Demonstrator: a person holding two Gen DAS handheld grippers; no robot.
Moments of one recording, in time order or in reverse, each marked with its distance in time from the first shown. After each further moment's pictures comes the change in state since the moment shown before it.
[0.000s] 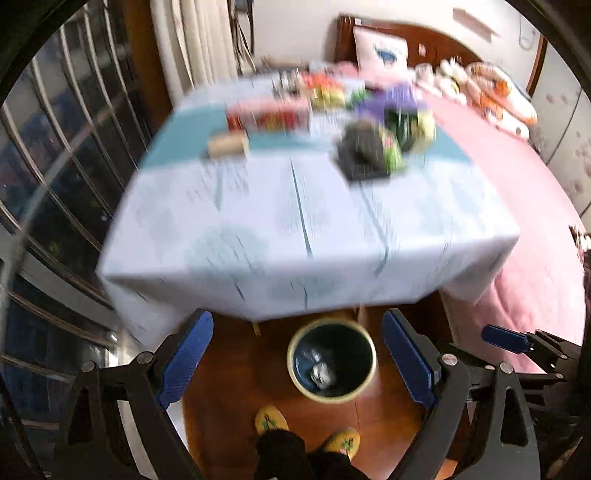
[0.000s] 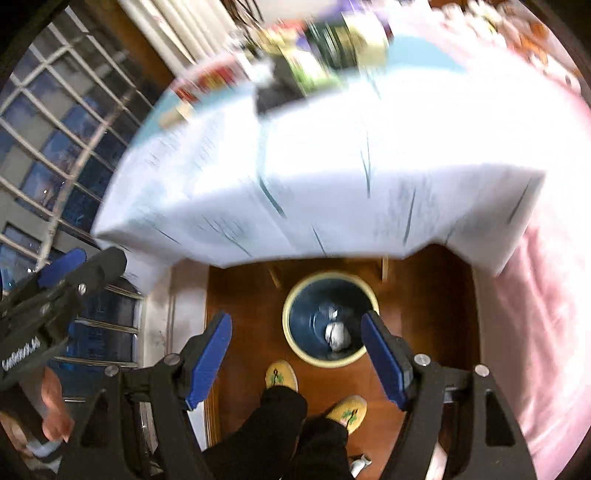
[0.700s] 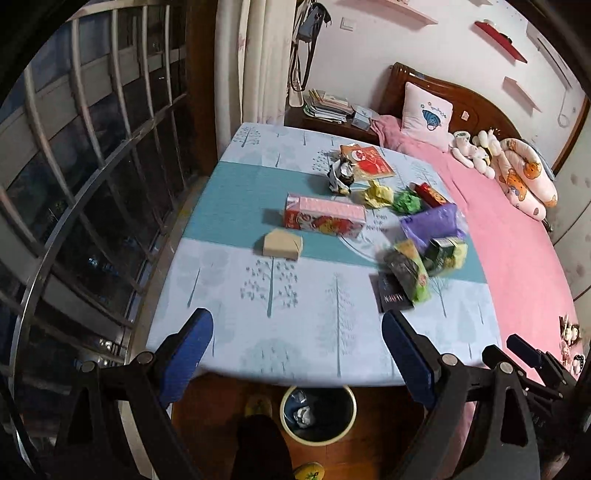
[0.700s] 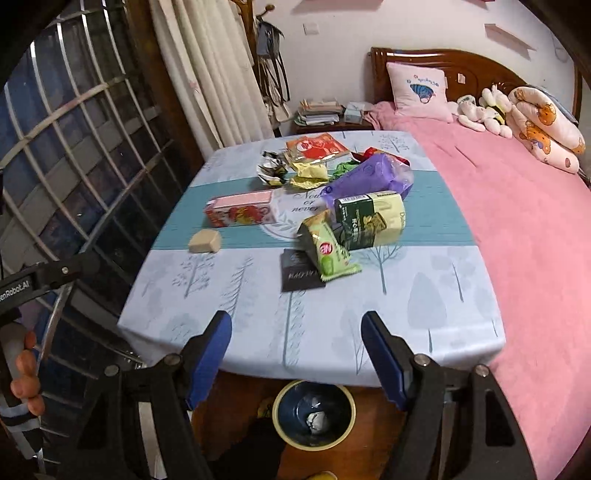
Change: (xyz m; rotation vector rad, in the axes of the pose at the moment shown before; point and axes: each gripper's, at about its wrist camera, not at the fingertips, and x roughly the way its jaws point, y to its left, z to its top) left arm -0.018 0.087 0.127 -0.228 -0.048 -0.012; right arm -0.049 0.024 0.132 -0.099 -0.208 -0.073
